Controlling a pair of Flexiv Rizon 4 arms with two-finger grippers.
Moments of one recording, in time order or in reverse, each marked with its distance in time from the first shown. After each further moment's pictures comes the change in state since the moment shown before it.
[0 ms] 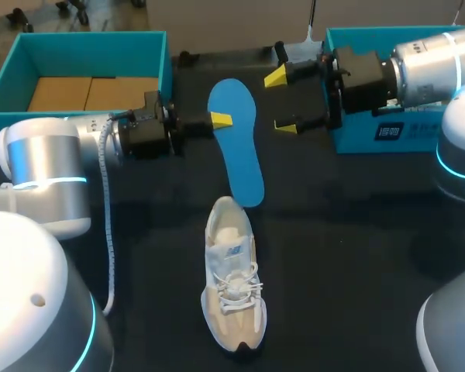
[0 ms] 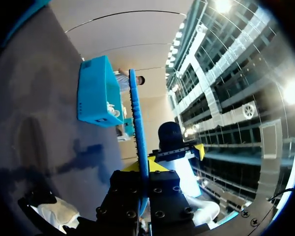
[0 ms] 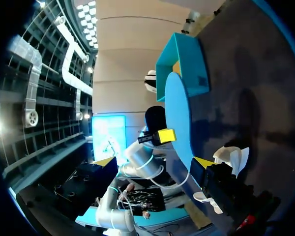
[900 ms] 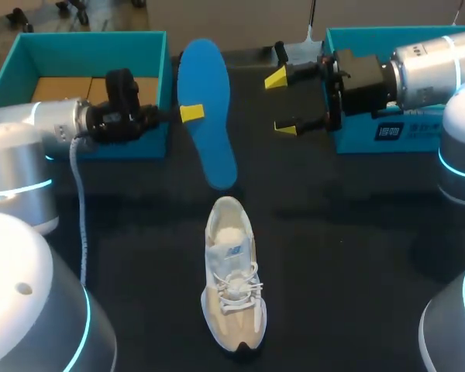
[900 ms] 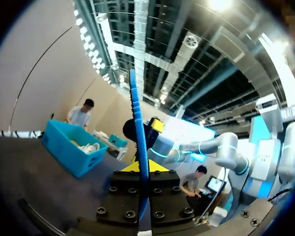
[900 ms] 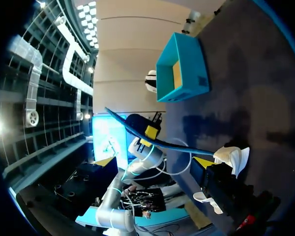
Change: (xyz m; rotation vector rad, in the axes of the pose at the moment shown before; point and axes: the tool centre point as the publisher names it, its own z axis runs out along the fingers) left arm 0.037 -0.002 -0.042 -0.060 0.196 0.856; right arm -0.001 0.000 0.000 -0.001 0.003 0.000
